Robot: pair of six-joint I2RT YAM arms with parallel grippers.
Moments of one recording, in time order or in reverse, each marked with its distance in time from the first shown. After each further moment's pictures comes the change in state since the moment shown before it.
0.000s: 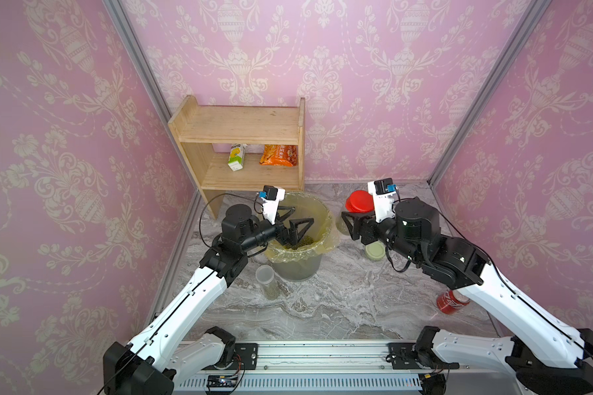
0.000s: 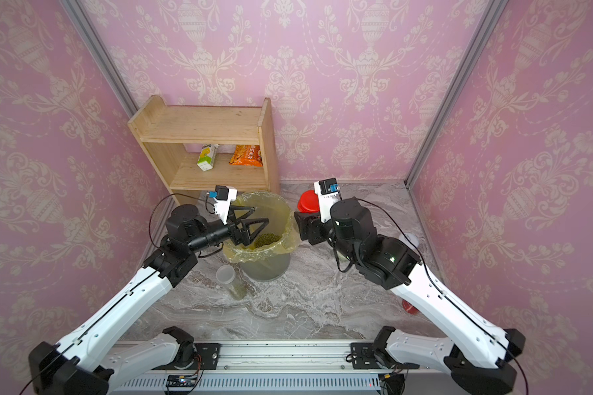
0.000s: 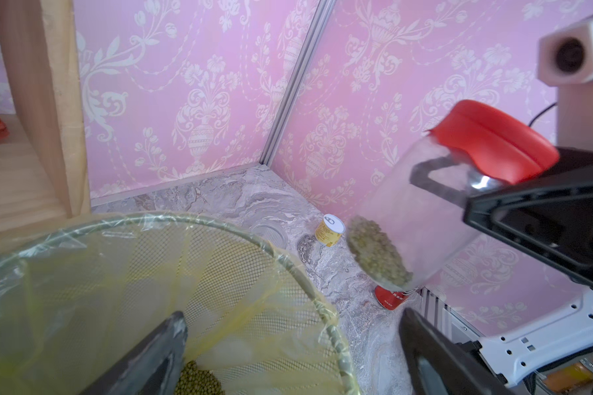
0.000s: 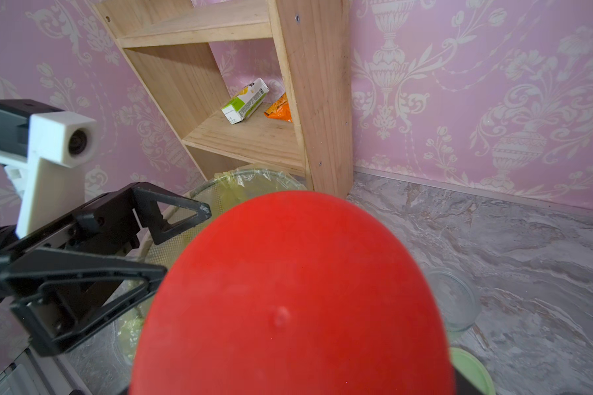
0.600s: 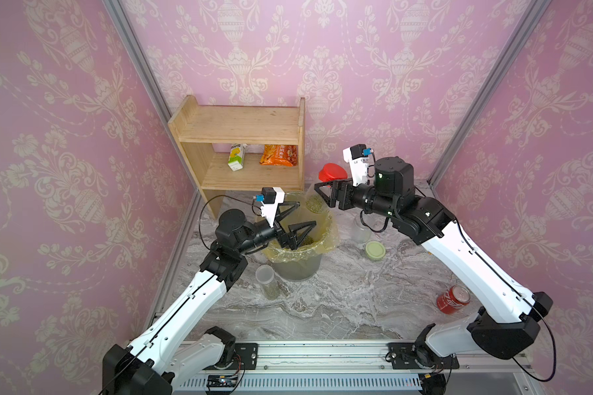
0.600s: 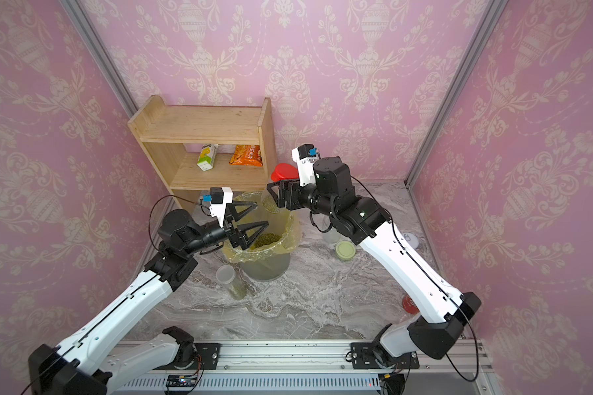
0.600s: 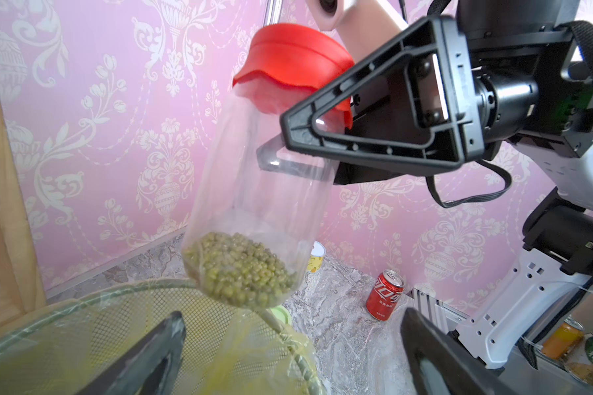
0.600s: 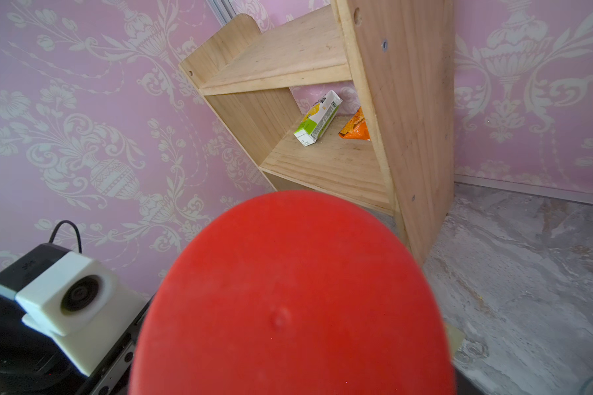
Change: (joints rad) left arm 0.000 -0.024 -0.060 0.225 0.068 0.052; right arm -0.115 0.293 0.304 0.057 -0.385 0.158
